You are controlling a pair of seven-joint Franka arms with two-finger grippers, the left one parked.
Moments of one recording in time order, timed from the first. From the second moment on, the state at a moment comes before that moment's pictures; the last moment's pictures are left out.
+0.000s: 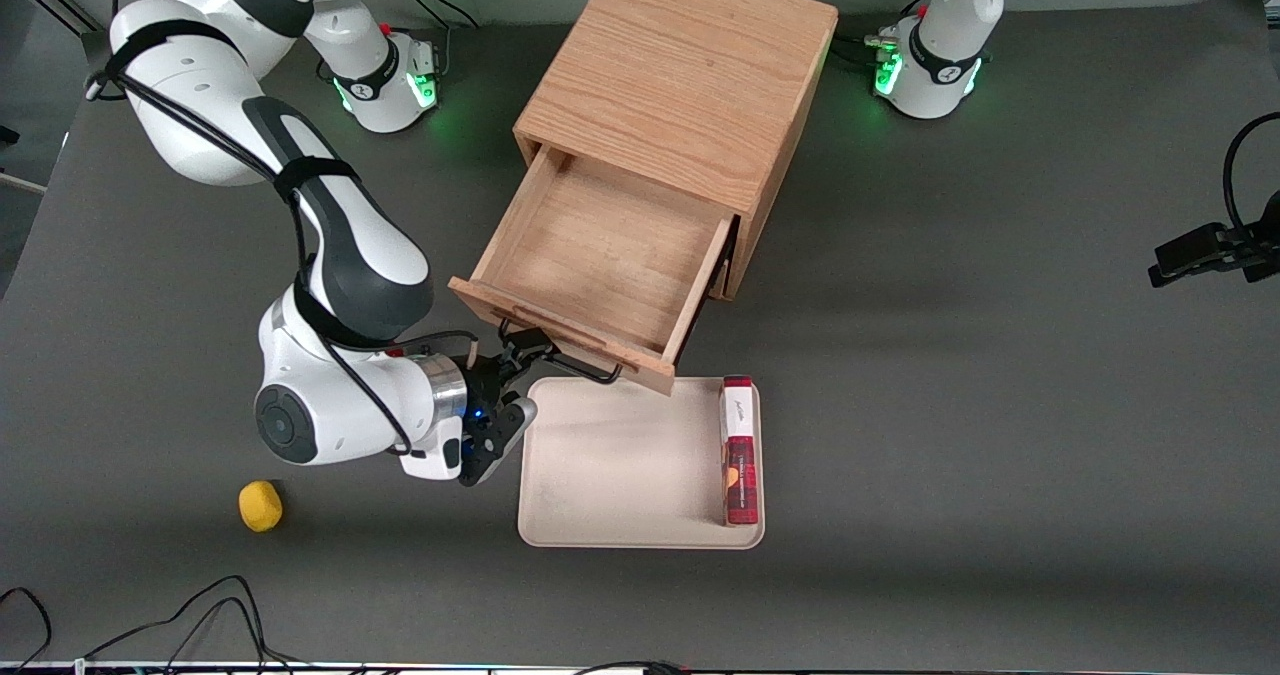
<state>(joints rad) 0.03 0.89 0.56 -1.02 0.12 1.69 -0.29</state>
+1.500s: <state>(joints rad) -0.04 0.40 0.38 -0.91 0.08 1.21 -0.16</state>
